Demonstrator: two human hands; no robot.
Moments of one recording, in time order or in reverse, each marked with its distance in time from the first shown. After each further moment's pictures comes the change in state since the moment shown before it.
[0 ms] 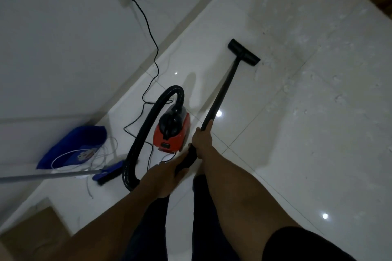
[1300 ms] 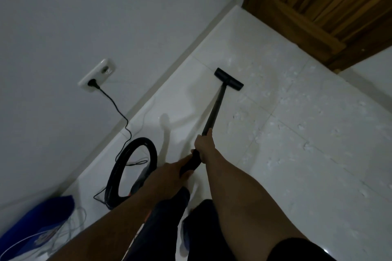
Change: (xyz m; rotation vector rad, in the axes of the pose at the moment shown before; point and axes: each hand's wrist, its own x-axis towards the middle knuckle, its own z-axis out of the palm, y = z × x) left_hand 0.190 0.137 -0.165 -0.069 0.044 0.089; right_hand 0.090 -0.254 -0.118 0.103 0.054 0.079
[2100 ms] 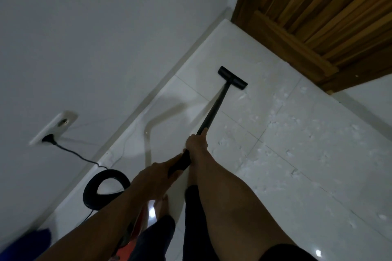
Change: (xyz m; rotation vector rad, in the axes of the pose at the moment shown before) left_hand 0.174 0.116 -0.121 0.087 -0.003 -0.022; right_hand 0.086 -0.211 -0.060 -0.065 0.113 0.024
